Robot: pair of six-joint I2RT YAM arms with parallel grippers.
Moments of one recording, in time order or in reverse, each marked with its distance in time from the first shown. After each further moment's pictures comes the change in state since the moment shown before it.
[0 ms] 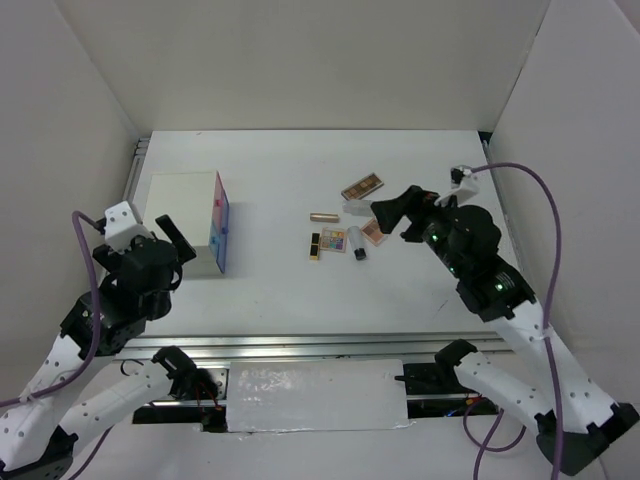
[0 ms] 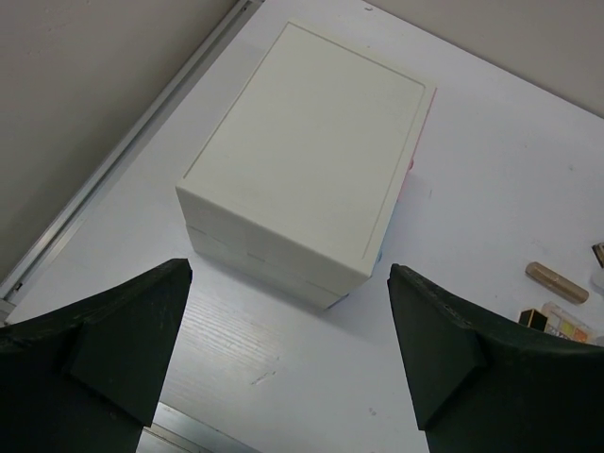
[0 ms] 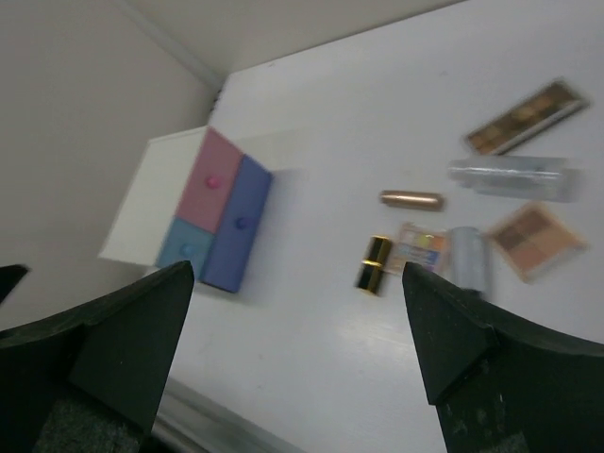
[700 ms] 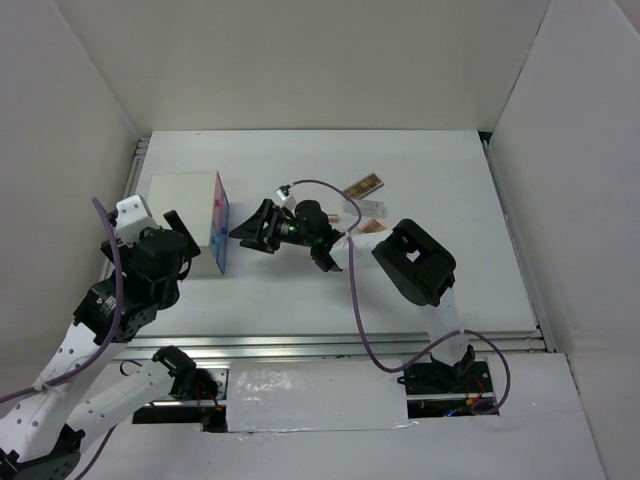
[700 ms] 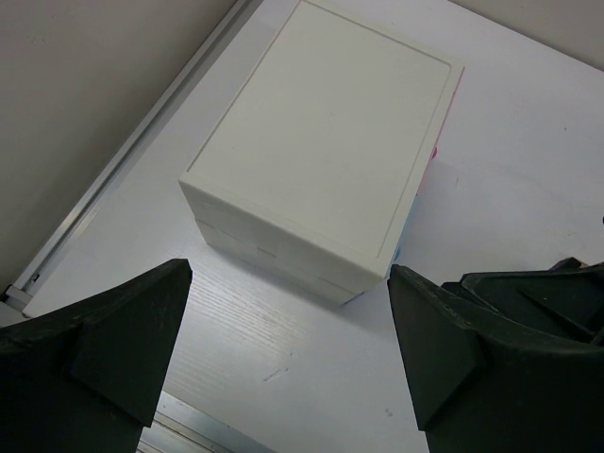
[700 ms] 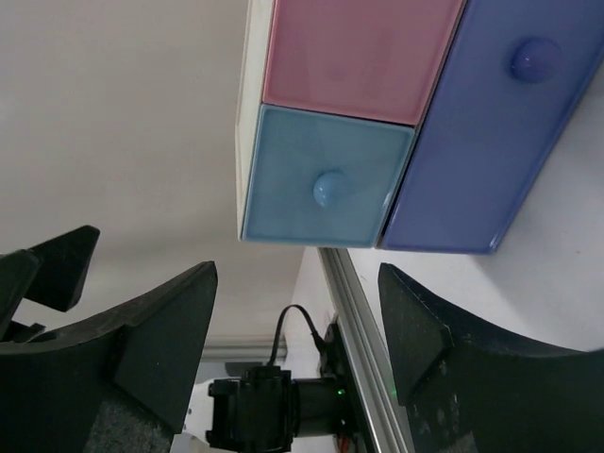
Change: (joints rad) left arm 0.070 0.070 -0.011 0.017 0.047 0.024; right arm 0.290 1.328 0.213 1.208 -0.621 0.682
